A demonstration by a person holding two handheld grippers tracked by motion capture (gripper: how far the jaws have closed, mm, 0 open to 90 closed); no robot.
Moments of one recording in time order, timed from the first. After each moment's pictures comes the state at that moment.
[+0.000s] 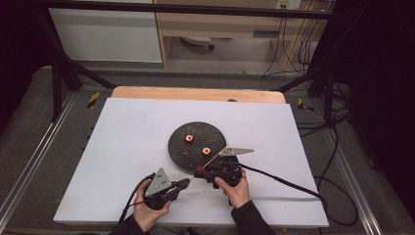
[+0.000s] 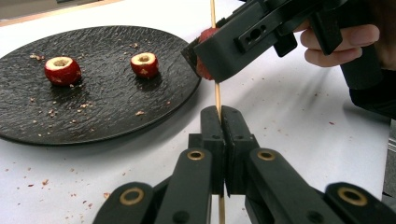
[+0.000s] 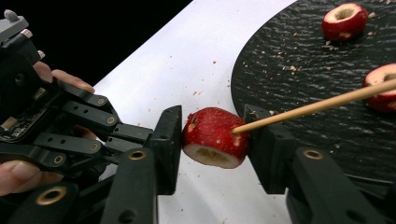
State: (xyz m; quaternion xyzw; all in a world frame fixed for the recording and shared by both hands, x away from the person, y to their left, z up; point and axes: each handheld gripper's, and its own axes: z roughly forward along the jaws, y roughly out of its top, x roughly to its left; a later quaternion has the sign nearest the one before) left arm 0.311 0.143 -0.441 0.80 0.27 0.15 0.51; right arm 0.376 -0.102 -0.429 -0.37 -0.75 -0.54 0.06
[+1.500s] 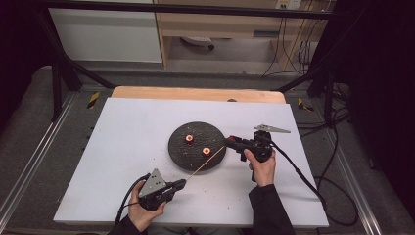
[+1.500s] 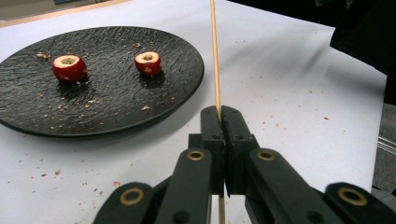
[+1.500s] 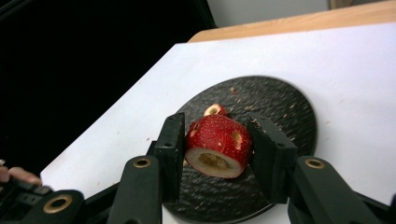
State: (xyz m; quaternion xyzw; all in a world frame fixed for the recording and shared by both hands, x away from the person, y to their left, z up) left arm 0.309 0.157 -0.440 0.80 0.27 0.15 0.52; right arm 0.421 -0.184 -0.385 -0.45 -0.68 -0.57 -0.02
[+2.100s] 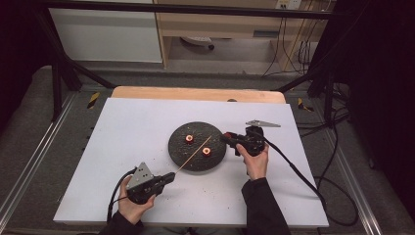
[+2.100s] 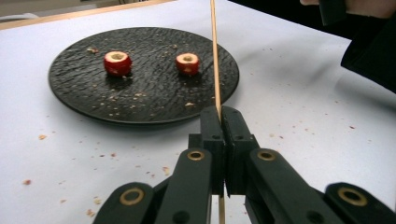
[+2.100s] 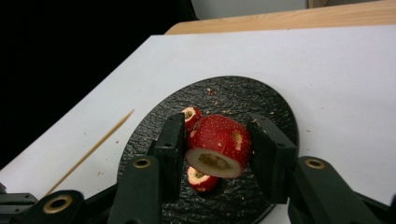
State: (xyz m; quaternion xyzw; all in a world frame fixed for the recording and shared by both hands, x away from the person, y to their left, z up) left arm 0.322 0.187 -0.433 0.78 0.31 0.16 0.52; right arm 0.444 -0.162 -0.393 -0.46 -0.71 -0.53 -0.05
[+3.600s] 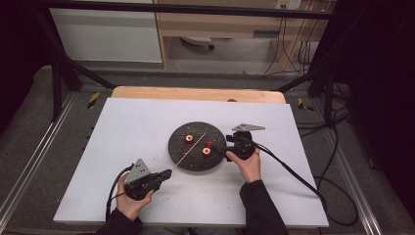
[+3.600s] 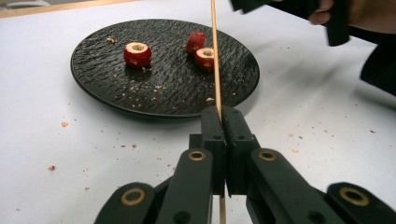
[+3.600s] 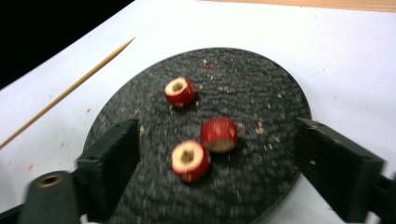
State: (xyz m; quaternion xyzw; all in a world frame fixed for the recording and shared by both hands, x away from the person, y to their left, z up) left arm 0.331 0.192 -0.434 0.78 0.34 0.15 0.51; right arm 0.442 -0.144 -0.414 -0.42 -0.76 -0.49 -0.10
